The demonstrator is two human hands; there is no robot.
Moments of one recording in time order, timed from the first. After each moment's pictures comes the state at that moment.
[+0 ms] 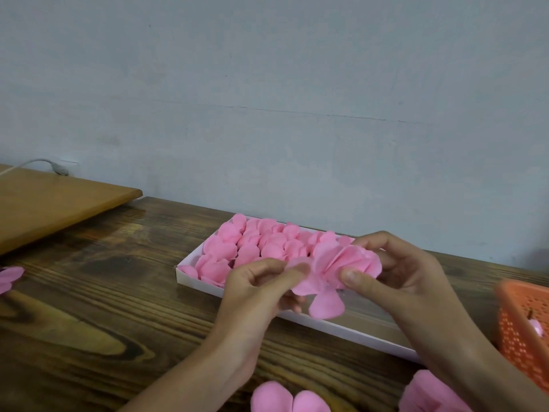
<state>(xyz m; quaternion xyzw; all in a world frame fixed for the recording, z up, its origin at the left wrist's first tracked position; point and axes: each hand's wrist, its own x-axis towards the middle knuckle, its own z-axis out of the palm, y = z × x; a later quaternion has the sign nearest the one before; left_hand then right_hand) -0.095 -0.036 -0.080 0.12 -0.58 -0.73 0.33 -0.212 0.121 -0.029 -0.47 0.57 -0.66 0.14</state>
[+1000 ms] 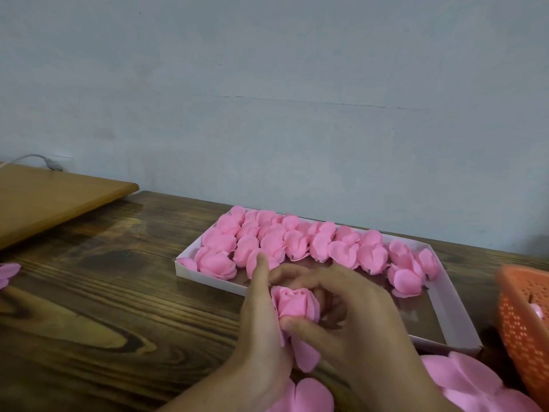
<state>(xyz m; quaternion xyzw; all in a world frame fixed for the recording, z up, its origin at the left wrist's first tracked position) -0.110 0.004 -0.088 0.14 -0.30 -0.89 0.30 -0.162 0.100 -0.061 -0.50 0.74 -0.45 -0.07</state>
